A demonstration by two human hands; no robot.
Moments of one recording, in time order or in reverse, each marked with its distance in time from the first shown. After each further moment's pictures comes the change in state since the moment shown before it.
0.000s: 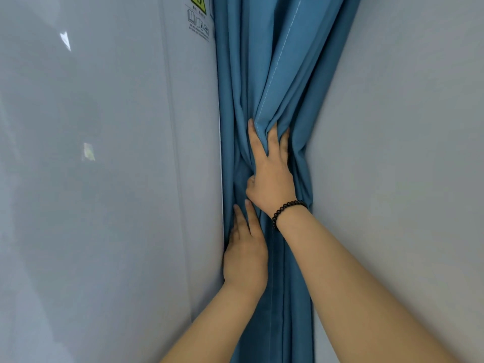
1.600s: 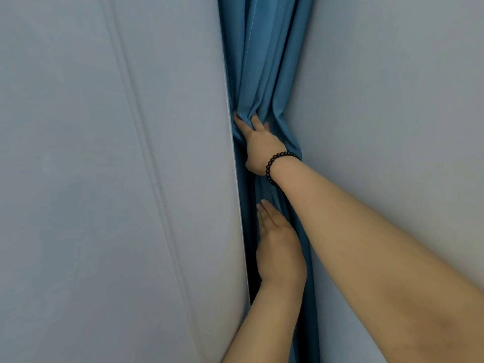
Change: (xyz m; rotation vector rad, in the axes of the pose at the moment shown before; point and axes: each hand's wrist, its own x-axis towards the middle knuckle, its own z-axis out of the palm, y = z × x) left_hand 0.059 -0.033 0.087 -0.129 0.236 -0.192; right_hand 0.097 0.031 0.102 -0.099 -0.480 0.089
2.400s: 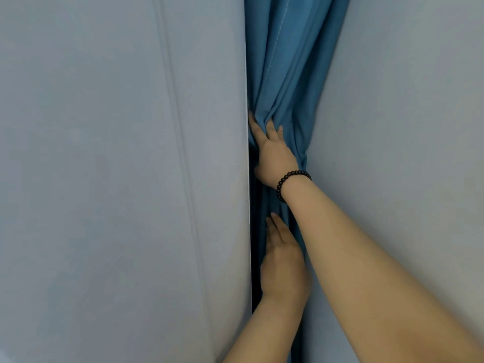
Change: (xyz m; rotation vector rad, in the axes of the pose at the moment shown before) left_hand -0.045 0.005 -0.006 -0.055 -0.194 0.011; right_hand -0.045 -0.001 0.022 0.103 0.109 0.007
